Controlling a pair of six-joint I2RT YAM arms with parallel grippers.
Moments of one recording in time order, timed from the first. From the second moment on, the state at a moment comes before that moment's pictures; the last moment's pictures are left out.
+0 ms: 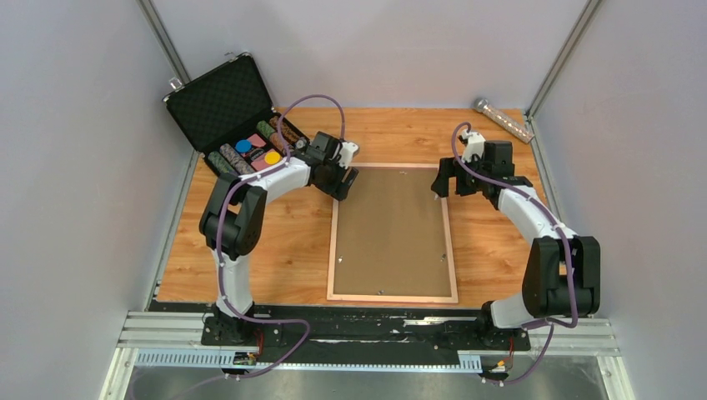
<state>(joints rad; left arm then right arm) -0.49 1.96 1.38 -0.40 0.12 0.12 0.03 1.46 0.96 -0.24 -0.41 -0.05</state>
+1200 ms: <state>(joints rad) -0.49 2.02 1.43 -0.42 0.12 0.11 0.03 1.54 0.96 -0.23 -0.40 -0.05</state>
